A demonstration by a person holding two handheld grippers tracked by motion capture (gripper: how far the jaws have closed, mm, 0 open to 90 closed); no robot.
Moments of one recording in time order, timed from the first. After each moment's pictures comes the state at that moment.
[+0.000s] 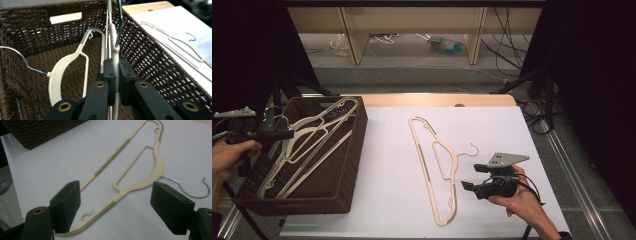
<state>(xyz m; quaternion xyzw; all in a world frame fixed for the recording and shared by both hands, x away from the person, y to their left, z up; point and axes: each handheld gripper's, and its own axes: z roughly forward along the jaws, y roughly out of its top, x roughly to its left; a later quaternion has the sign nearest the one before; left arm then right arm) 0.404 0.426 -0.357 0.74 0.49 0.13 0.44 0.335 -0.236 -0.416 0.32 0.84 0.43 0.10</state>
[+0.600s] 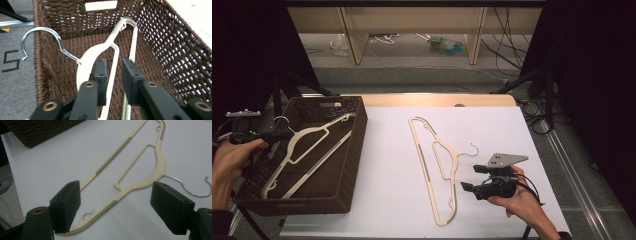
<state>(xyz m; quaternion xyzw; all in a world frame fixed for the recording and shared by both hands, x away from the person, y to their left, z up) 0.405 0.425 -0.362 0.71 0.57 0.18 0.38 0.335 -0.234 -0.418 0.32 0.84 0.43 0.10</state>
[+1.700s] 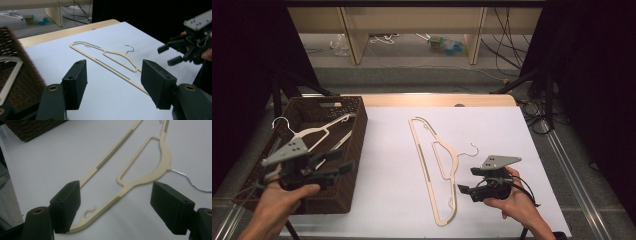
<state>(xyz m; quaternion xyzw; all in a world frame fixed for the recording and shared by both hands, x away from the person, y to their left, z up) 0.293 0.237 -0.340 0.74 0.37 0.15 0.53 0.333 -0.224 -0.423 0.33 0.85 0.41 0.09</state>
